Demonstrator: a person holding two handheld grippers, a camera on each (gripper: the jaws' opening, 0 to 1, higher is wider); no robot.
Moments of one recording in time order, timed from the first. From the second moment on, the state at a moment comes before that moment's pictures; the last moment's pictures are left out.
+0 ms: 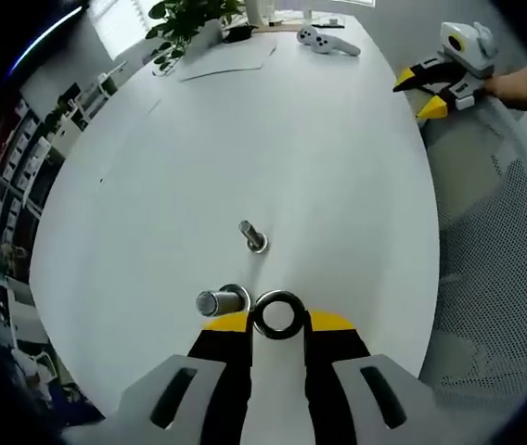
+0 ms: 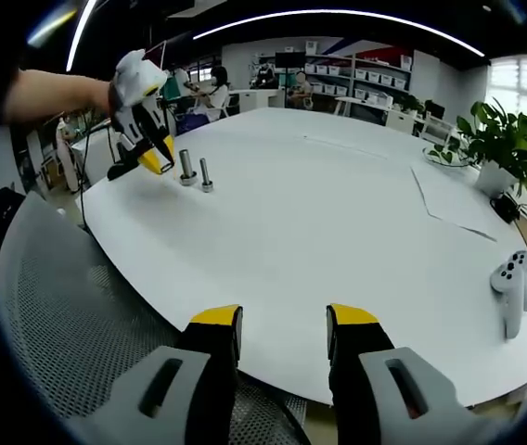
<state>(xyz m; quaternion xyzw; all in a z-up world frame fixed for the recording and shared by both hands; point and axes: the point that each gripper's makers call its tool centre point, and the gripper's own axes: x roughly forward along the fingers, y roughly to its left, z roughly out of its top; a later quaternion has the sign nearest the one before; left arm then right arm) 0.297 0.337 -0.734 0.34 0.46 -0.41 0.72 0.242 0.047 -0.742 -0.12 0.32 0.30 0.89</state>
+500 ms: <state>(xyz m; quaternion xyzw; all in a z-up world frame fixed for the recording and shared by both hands) 0.316 0.339 -0.709 0.36 0.44 -0.40 0.73 0.242 0.047 -0.742 -0.12 0.32 0.30 0.89</state>
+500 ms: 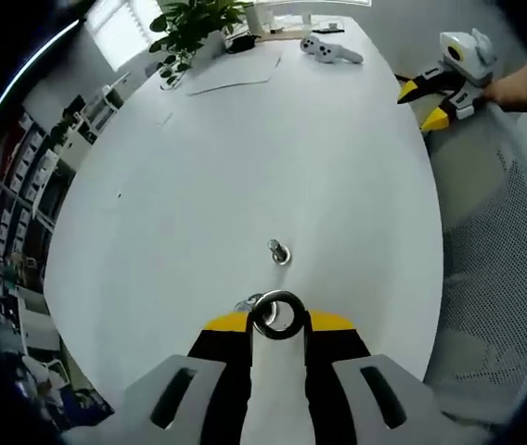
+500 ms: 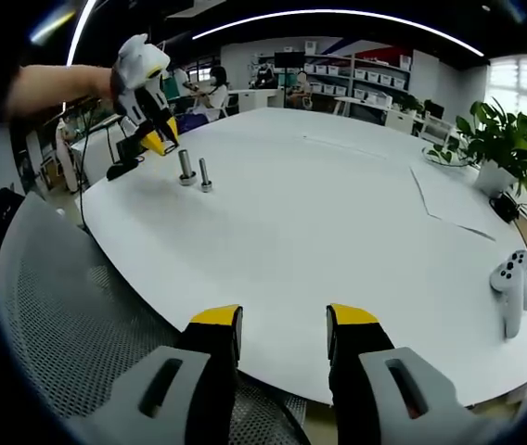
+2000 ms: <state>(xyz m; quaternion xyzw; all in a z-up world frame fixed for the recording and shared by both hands) 0.342 0.350 -0.758 0.37 0.49 -0.39 0.69 0.242 0.047 -0.743 -0.12 0.32 0.30 0.89</state>
